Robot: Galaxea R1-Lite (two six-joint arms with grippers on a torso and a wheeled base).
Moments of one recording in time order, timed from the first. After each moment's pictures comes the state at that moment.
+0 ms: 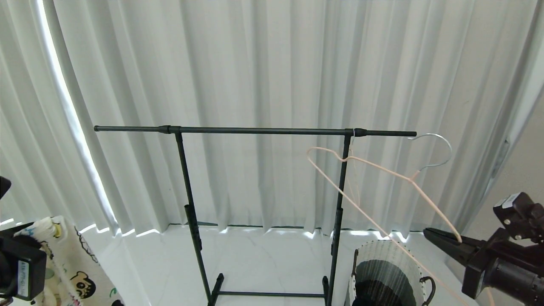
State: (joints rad) left arm -0.25 0.89 -0.59 0.07 0.28 0.30; right arm 0.50 1.29 -0.17 -0.89 0.14 0.01
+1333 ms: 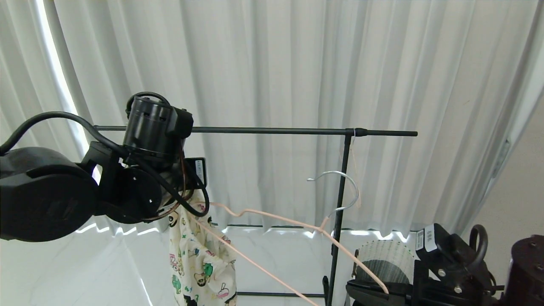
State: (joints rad) left arm -0.51 1.63 -1.05 0.01 0.65 -0.28; right arm 0.99 1.46 -0.28 -0.89 0.15 0.18
